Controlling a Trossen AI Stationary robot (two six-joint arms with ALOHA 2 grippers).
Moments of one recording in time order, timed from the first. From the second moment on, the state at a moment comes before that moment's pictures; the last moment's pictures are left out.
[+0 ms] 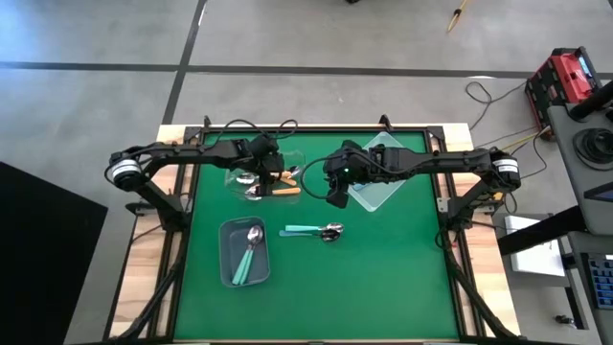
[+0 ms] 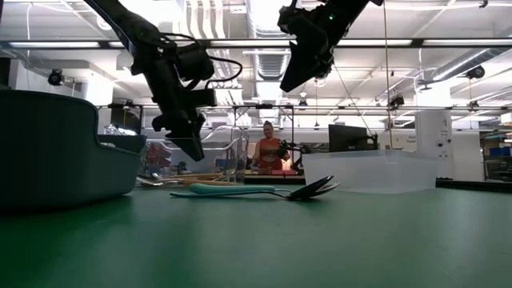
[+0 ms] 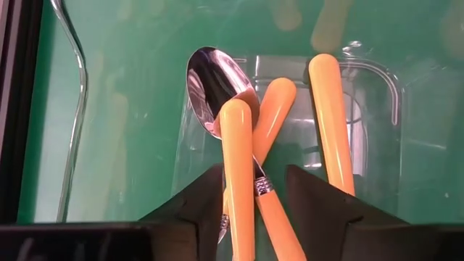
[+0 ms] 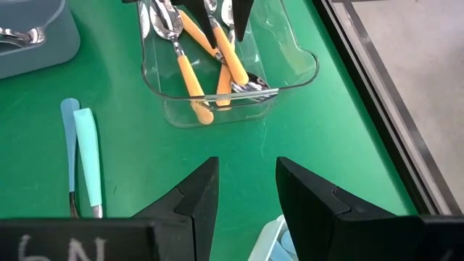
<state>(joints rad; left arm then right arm) 0.47 1.57 0.91 -0.38 0.04 0.48 -0.12 1.58 1.32 -0.59 0.21 0.02</state>
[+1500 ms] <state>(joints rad) 0.47 1.57 0.82 -0.28 0.09 0.41 -0.12 1.58 1.32 -0.56 0.21 0.00</state>
